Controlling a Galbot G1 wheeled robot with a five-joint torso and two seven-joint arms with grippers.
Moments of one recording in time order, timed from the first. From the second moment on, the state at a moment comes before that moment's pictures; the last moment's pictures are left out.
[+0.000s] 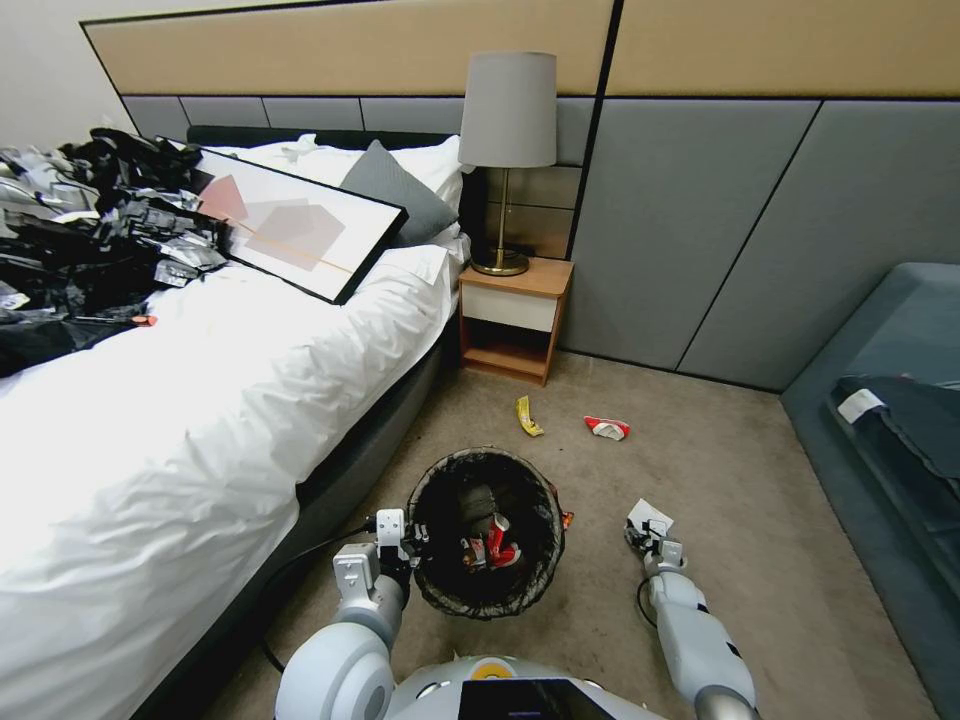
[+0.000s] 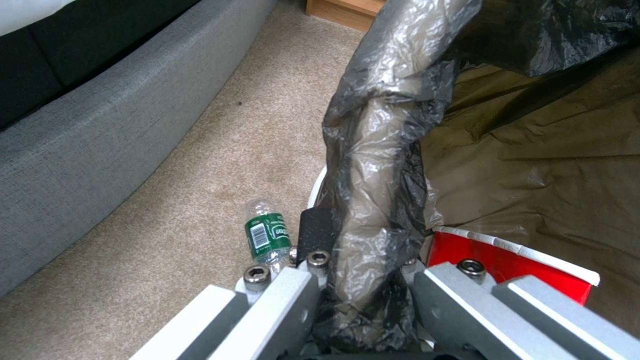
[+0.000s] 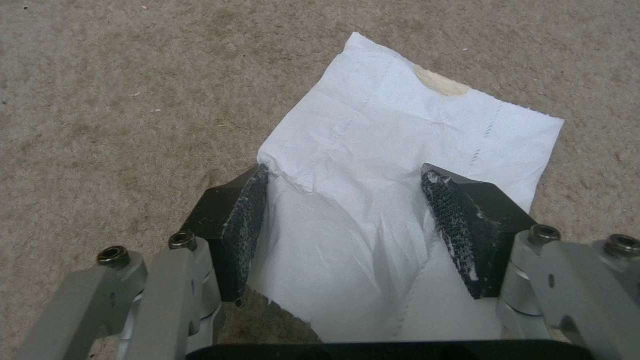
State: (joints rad) left arm 1.72 -1.46 -0.27 -2.46 -0.29 0.69 -0.33; right arm -0.98 1.35 0.82 0.73 0.06 0.03 -0.10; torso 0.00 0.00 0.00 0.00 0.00
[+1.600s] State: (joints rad) left arm 1.72 -1.46 -0.28 -2.45 -0.29 0.68 -0.34; right arm -1.07 1.35 0.82 0.87 0.07 0.11 -0.08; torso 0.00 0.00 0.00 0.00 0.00
